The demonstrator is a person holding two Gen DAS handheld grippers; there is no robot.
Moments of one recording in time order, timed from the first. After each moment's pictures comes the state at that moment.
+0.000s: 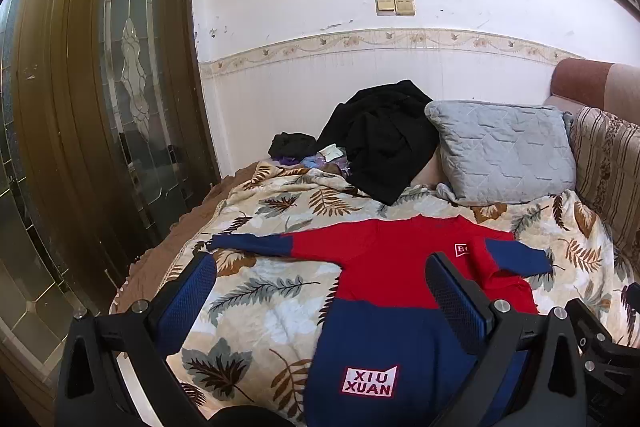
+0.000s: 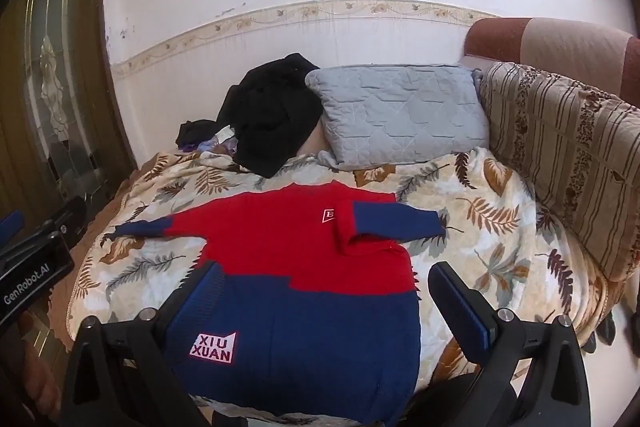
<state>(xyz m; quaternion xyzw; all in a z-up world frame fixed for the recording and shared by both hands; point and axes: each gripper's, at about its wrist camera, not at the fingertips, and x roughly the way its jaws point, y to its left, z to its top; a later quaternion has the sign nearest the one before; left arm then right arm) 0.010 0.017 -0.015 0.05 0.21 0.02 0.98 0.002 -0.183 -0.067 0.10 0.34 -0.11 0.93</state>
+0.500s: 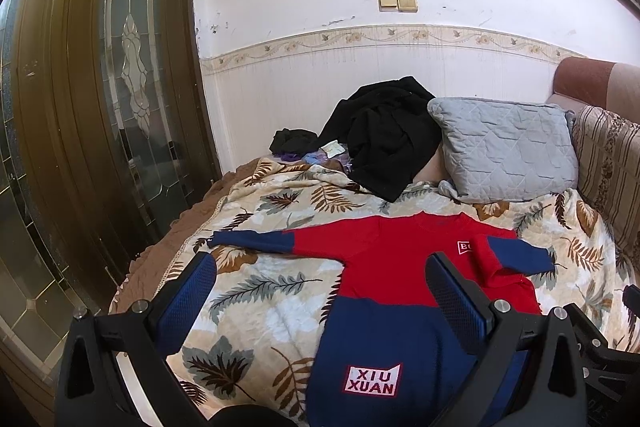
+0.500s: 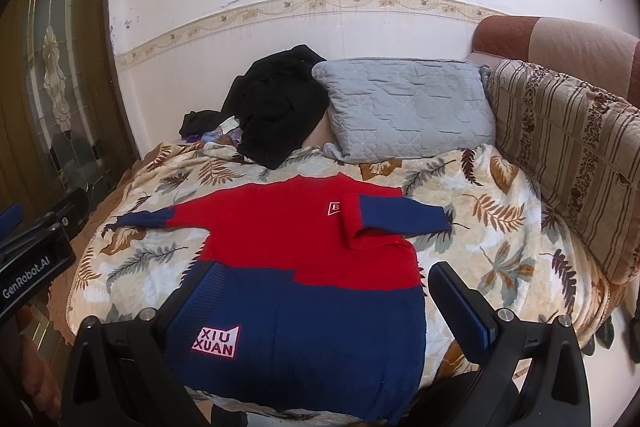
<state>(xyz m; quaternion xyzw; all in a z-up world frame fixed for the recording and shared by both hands) 0.012 0.022 -0.021 0.05 0.22 0.02 0.98 -0.009 -0.169 -0.050 0.10 0.35 -0.09 0.93</state>
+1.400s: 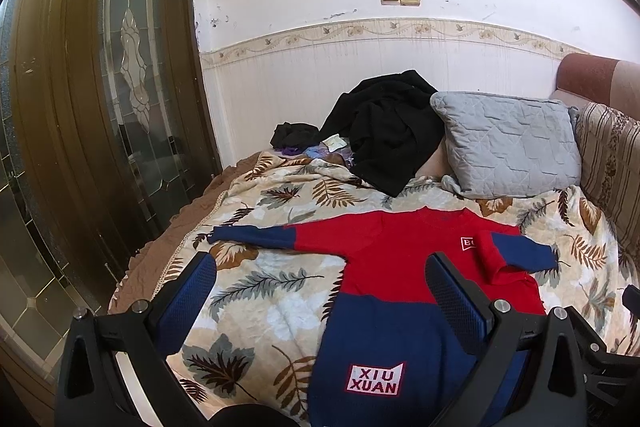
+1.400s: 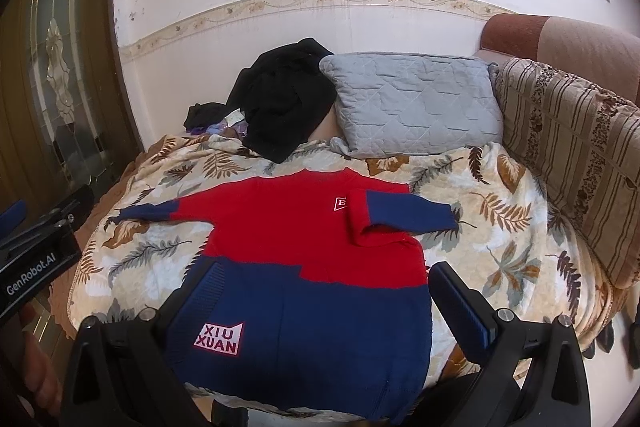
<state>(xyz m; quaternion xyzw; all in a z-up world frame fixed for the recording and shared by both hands) 0.022 0.025 -0.025 0.05 0.23 0.02 0.97 0.001 -0.163 -0.061 0.10 0.37 -0.08 0.92</state>
